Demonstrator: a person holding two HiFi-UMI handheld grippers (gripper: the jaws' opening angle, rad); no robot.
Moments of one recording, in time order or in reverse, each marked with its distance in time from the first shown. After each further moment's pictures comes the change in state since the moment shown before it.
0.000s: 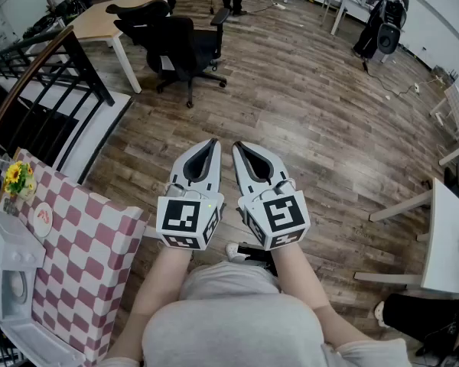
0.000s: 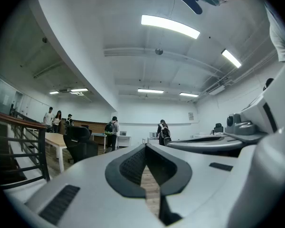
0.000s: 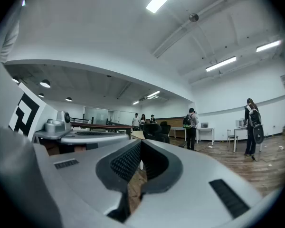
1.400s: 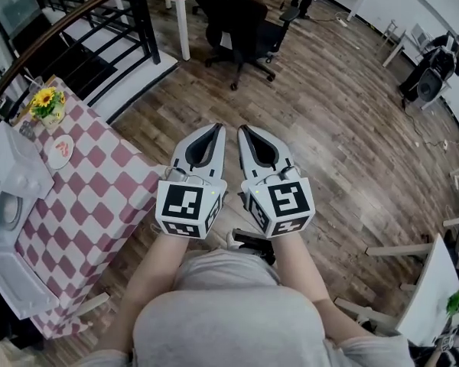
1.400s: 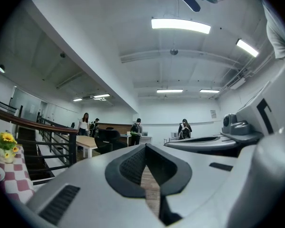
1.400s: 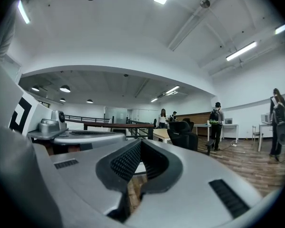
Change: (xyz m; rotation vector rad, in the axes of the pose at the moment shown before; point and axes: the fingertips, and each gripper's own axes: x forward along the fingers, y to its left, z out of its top) left arm -0.094 0.085 0.012 0.002 -0.013 0.273; right arm 0.046 0.112 0.009 0.003 0.022 0.255
